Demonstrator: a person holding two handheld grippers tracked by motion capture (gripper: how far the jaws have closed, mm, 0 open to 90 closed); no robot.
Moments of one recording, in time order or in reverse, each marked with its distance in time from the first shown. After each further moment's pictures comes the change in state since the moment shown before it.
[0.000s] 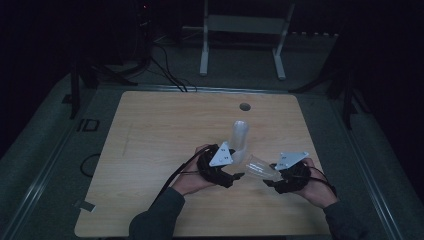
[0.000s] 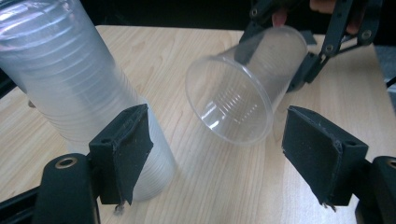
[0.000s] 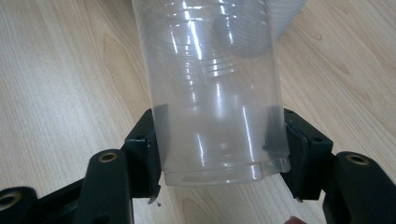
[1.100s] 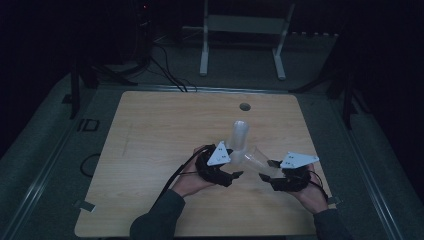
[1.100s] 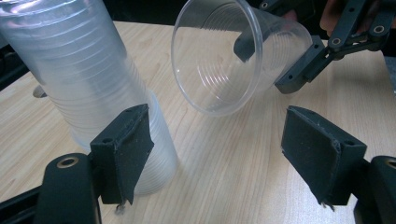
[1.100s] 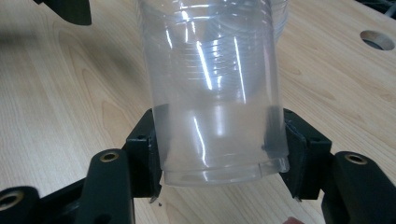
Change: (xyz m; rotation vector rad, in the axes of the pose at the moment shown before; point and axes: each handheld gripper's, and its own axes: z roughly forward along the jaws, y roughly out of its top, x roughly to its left) left arm 0.003 -0.007 0.000 -0.023 0.019 -0.063; right arm 0.005 -0.011 0.004 -0.248 -0.041 0.164
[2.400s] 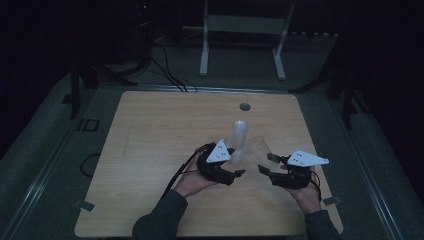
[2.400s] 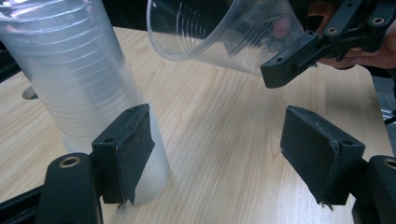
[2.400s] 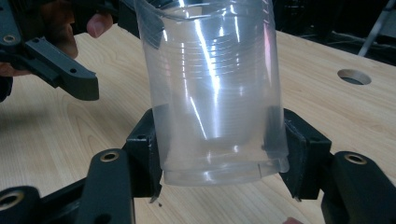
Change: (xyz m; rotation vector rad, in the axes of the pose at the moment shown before) left arm 0.002 0.002 0.003 -0.042 -0.024 -0.057; right arm 0.000 0.000 -0.003 -0.228 -0.017 0.119
